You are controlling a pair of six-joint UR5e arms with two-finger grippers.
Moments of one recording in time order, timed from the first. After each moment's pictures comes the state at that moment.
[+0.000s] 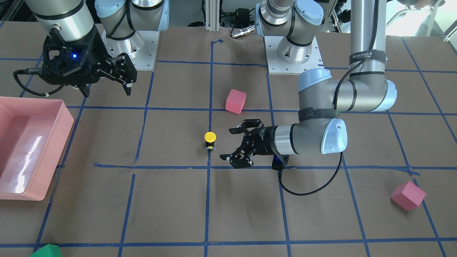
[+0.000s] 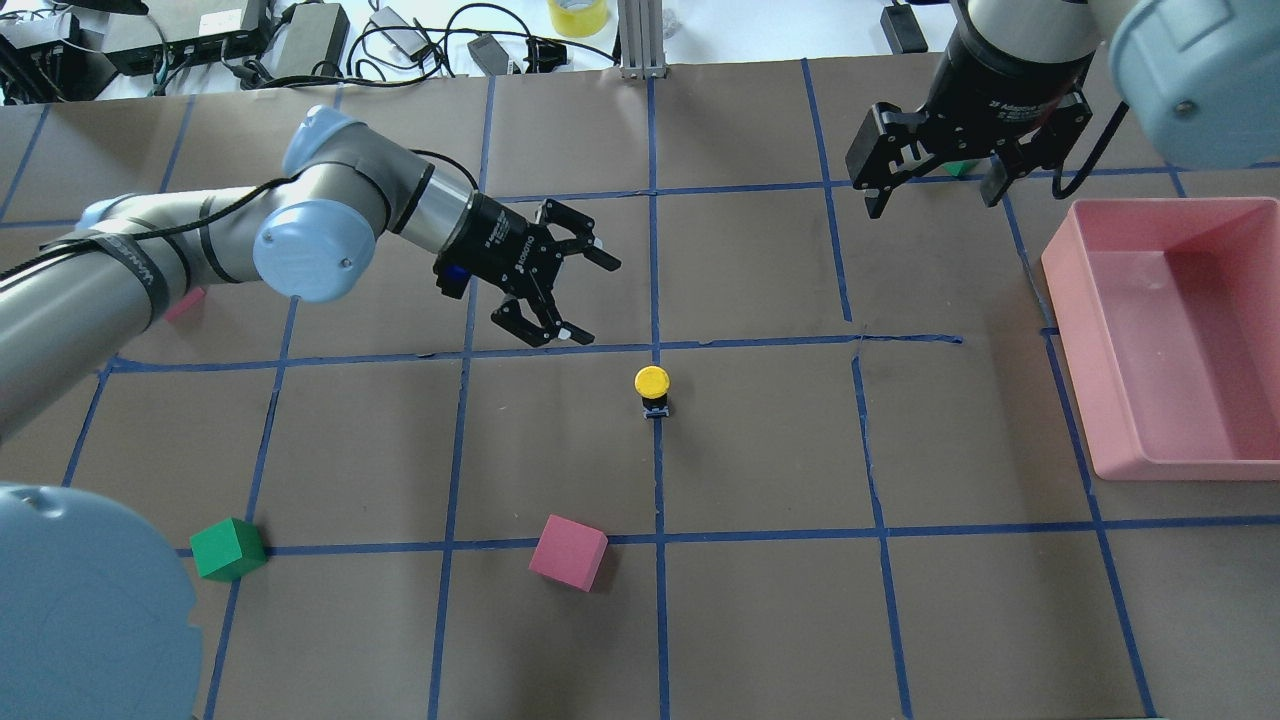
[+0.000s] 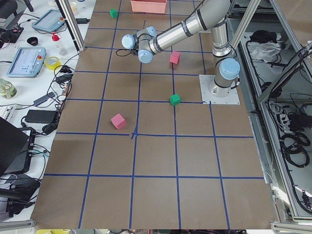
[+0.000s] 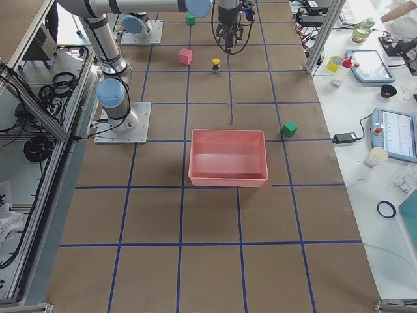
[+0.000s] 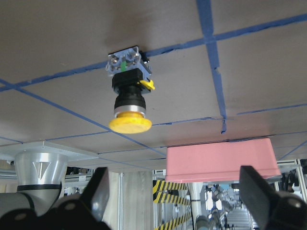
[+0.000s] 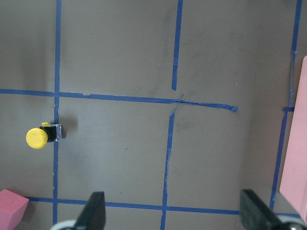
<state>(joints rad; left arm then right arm) -1.55 -1.97 -1.70 -1.37 0.76 -1.07 1.59 -1.56 1.54 -1.59 -1.56 -0.05</state>
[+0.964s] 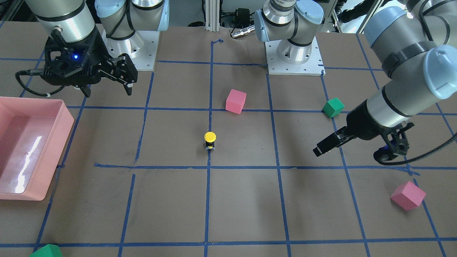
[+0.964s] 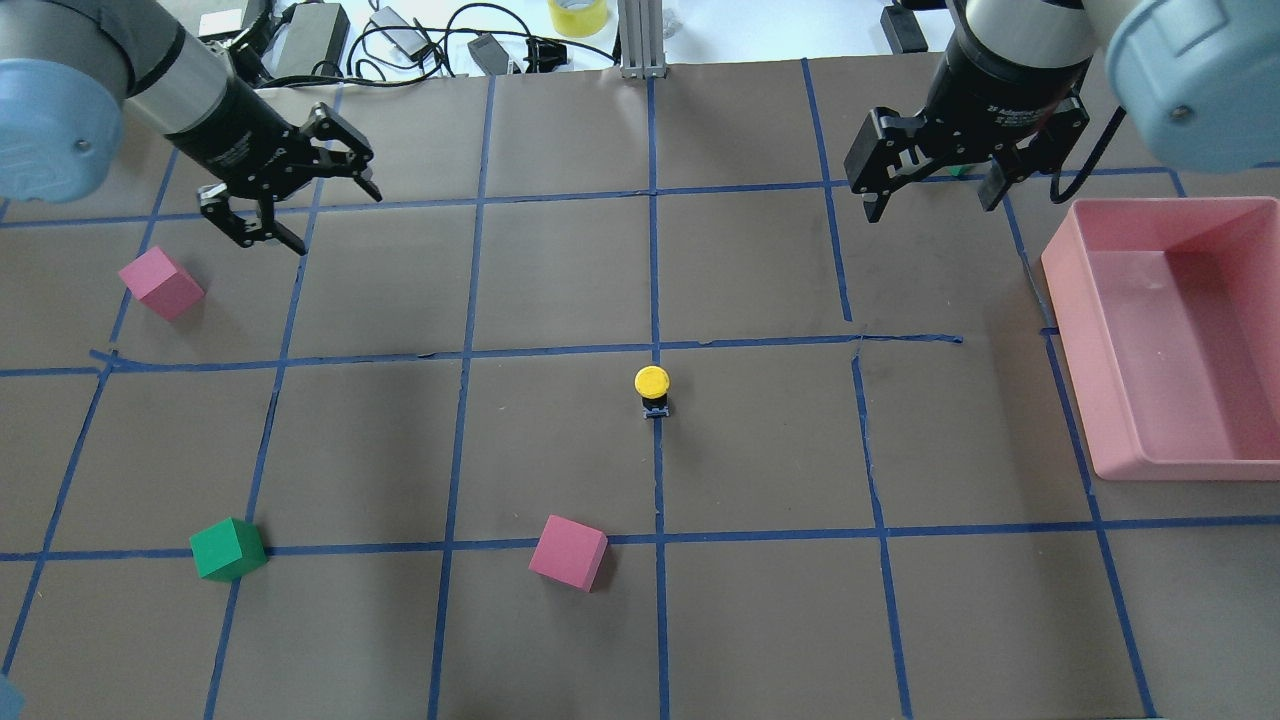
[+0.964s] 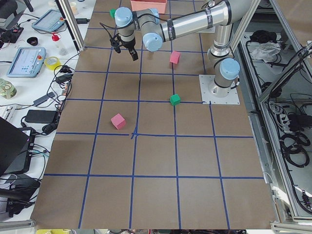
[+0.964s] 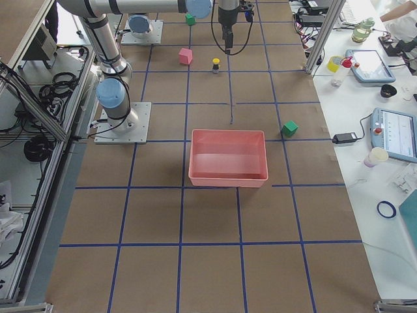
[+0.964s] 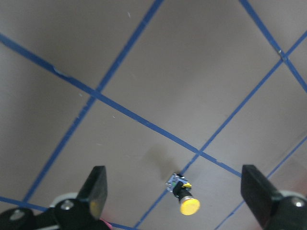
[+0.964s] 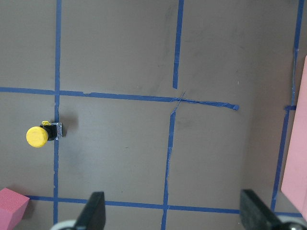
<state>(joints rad) -1.34 -1.77 -1.57 -1.42 1.40 -0.20 1.59 -1.56 1.54 -1.59 -1.55 -0.05</state>
